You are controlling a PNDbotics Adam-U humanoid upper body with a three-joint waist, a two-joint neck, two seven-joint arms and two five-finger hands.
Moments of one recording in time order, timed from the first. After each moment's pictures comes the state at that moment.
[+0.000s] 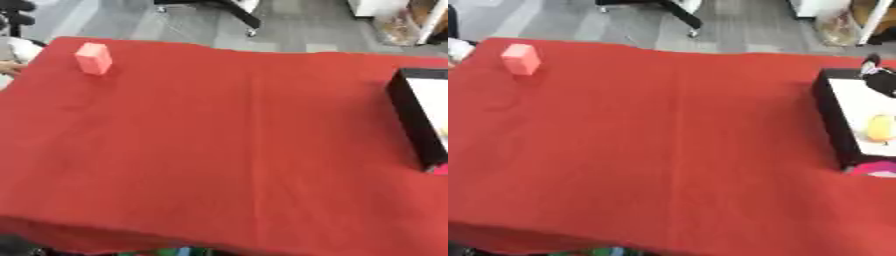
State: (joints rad) left arm -0.46 0.60 0.28 -1.57 0.07 -0.04 -0.32; right arm -0.54 -0.63 0.37 -1.50 0.63 0.55 -0.37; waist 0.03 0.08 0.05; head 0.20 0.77
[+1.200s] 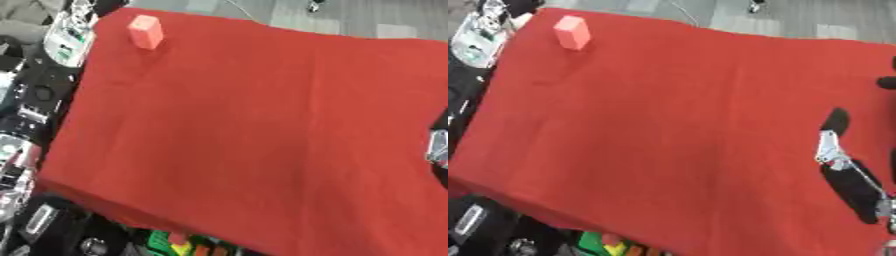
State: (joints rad) left arm -0.72 0.79 0.14 -0.93 -0.33 0.34 0.07; right arm -0.41 -0.34 0.50 -1.97 0.86 0.22 -0.44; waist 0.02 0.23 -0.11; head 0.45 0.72
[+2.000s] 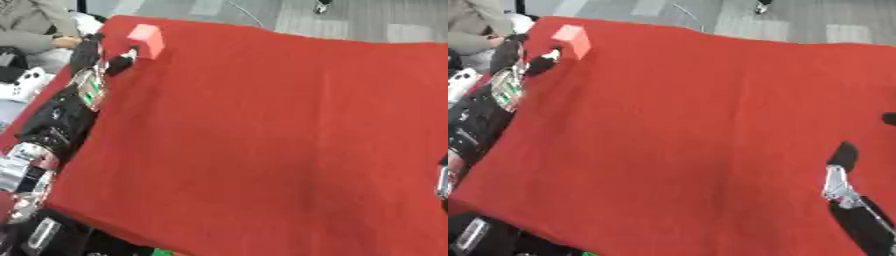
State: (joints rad) left arm -0.87 0.79 0.13 -0.37 -0.76 0.10 0.50; right arm -0.42 -0.31 0.52 -1.98 0.89 0.21 -0.46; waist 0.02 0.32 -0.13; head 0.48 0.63
